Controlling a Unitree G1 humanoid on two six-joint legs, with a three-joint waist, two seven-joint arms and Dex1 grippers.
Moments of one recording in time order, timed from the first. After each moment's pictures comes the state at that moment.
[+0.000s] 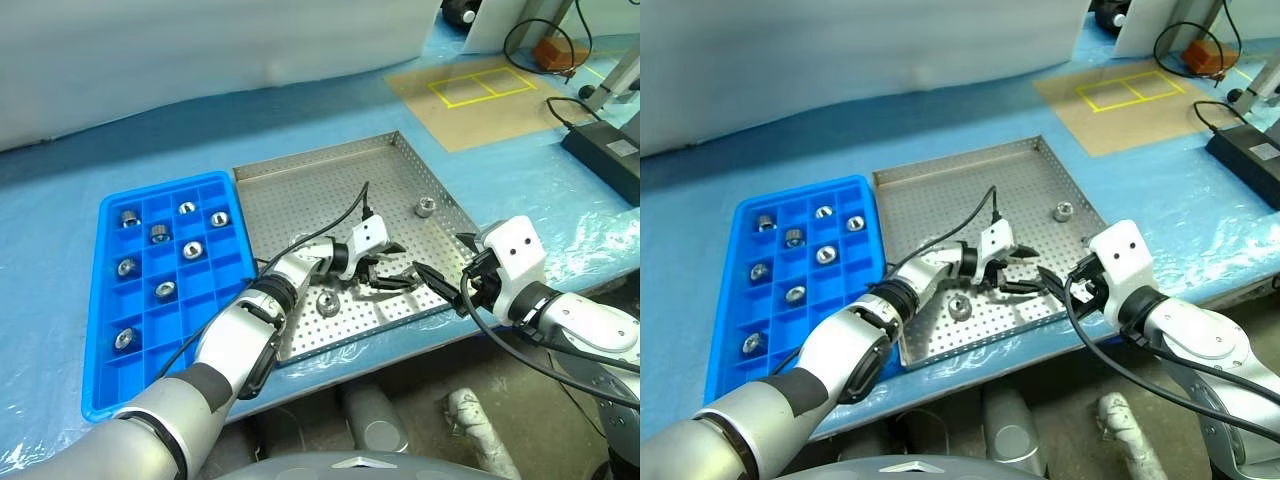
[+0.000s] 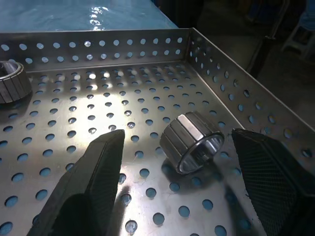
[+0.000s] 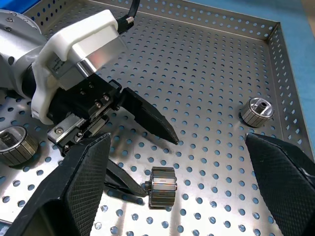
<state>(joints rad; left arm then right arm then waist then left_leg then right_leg) -0.98 -0.14 -0.19 1.21 0.01 -0.33 -1.09 0.02 -0.66 -0.30 -0.91 0.50 1.06 0.39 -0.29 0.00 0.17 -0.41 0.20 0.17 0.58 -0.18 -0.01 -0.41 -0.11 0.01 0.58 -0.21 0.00</state>
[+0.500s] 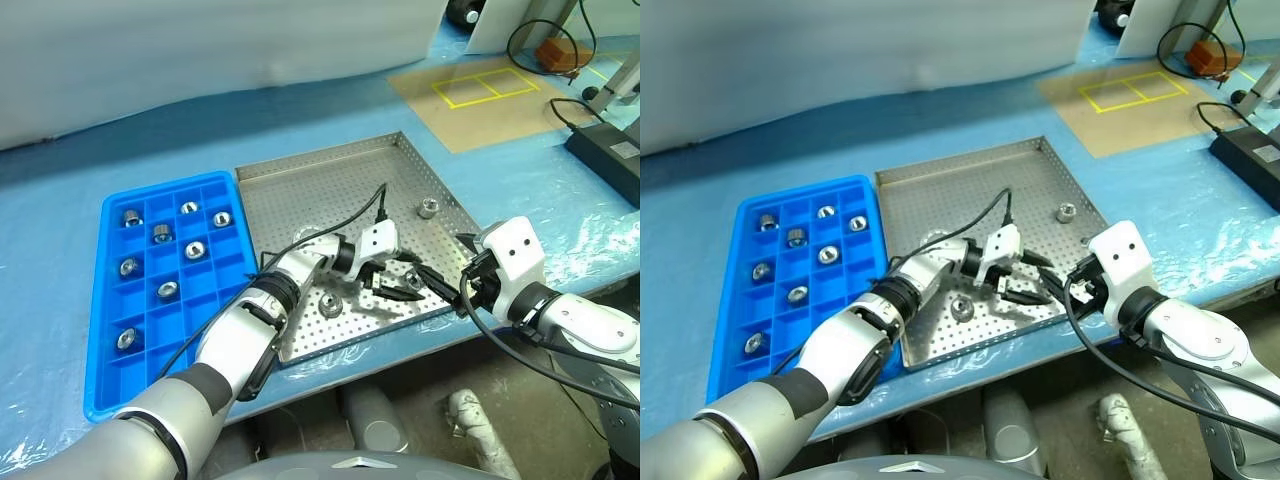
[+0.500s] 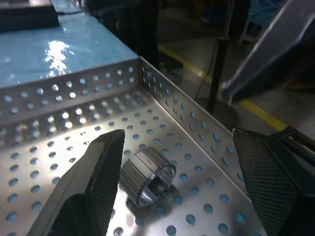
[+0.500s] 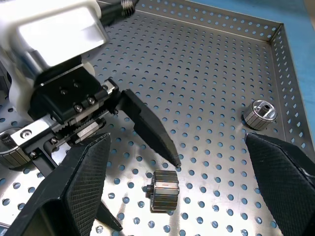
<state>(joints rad) -0.95 -0.13 -0.22 1.02 -0.03 -0.35 -1.24 0.03 -0.66 -0.29 -0.90 0.50 1.05 0.39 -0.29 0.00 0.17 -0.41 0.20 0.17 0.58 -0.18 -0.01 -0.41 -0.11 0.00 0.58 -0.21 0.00</state>
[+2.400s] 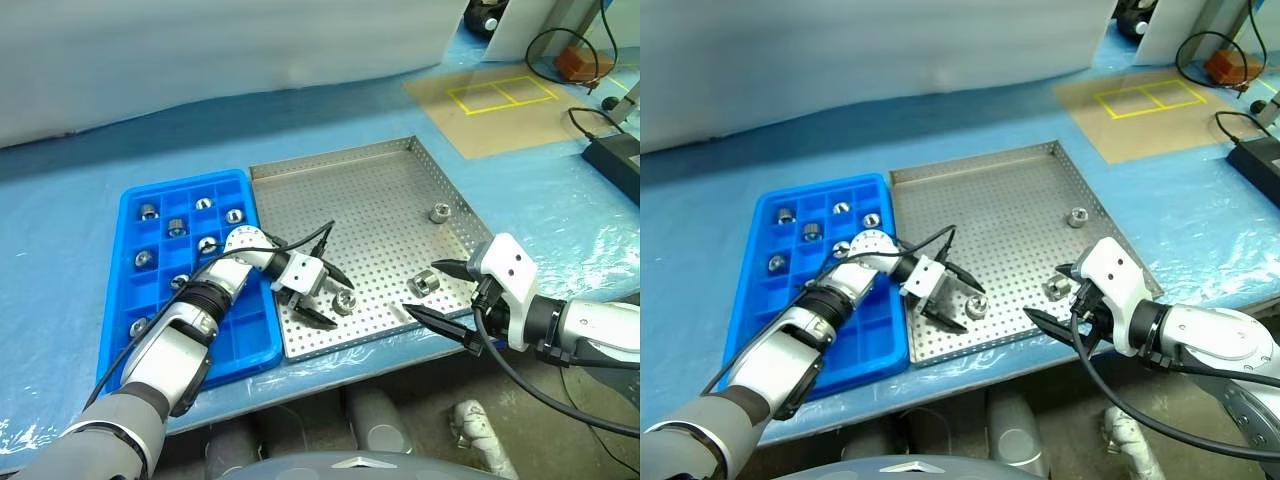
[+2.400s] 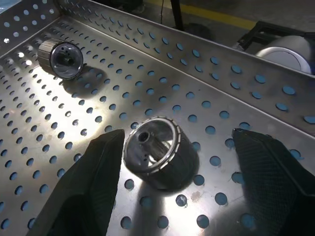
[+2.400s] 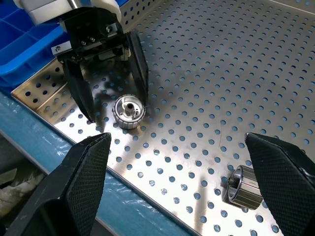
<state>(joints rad) -0.79 0.24 -0.39 0.82 -0.01 -0.63 -1.55 0.10 -0.91 -0.35 -0.90 0.79 1.02 0.55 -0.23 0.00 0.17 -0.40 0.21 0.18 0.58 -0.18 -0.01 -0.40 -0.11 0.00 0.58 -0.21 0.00</state>
